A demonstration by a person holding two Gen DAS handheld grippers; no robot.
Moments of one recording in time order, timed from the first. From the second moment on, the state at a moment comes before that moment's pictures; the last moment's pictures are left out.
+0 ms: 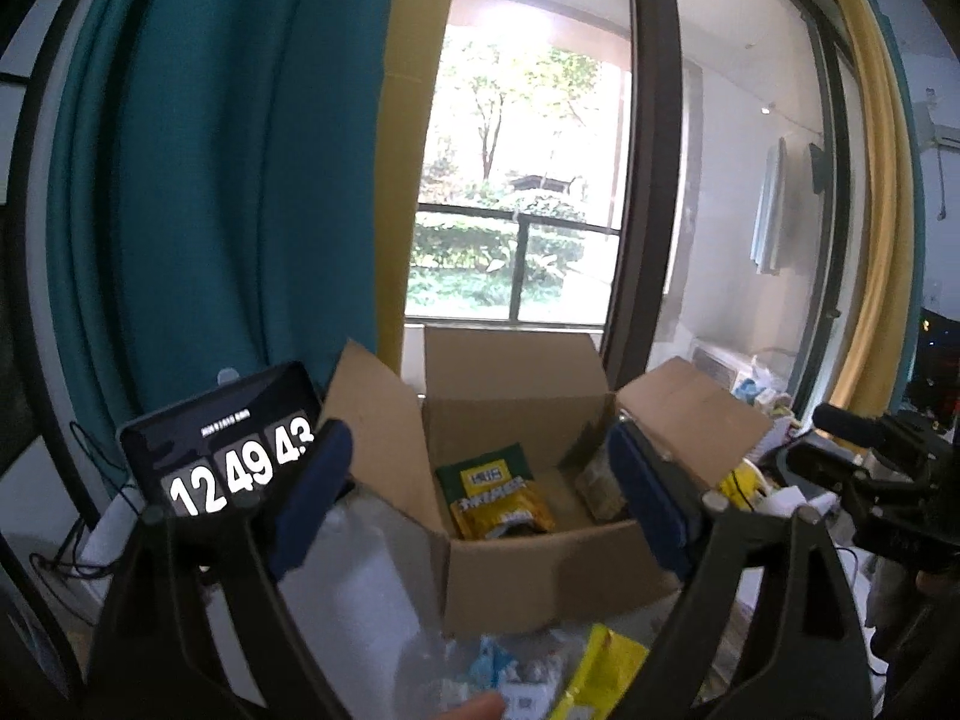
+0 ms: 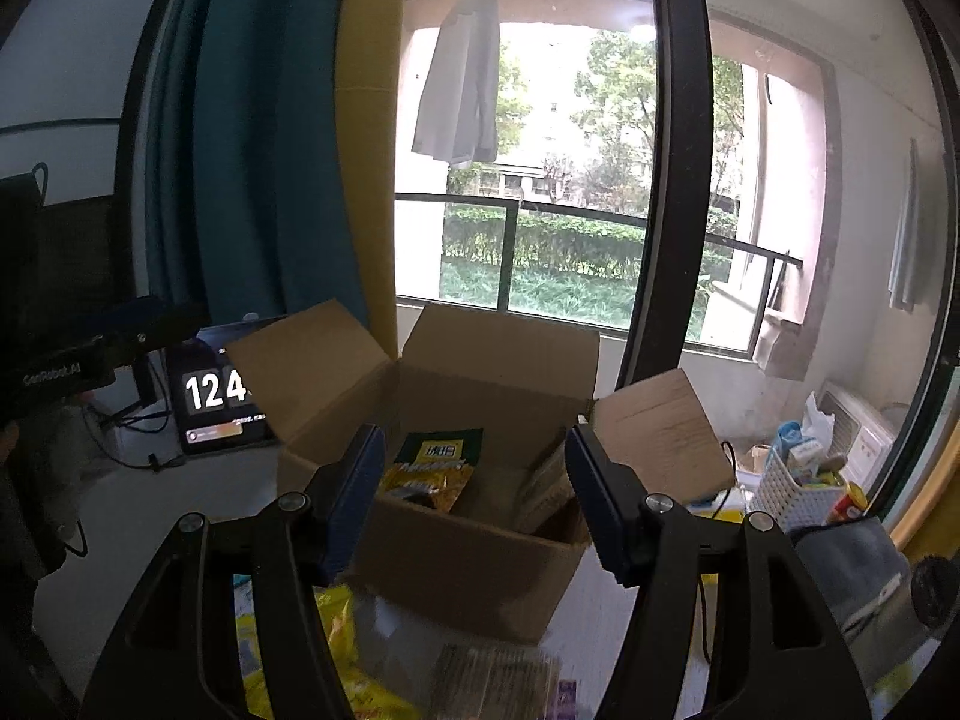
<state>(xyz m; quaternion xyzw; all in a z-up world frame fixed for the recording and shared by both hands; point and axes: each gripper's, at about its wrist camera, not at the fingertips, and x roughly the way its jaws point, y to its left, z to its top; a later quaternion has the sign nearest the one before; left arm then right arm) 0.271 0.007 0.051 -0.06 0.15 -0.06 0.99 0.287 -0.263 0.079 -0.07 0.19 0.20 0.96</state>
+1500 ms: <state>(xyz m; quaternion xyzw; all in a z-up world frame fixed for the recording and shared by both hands) 0.130 -0.010 -0.065 -0.10 0.30 -0.13 0.94 0.147 -0.308 0.021 -0.02 0.26 0.15 0.95</state>
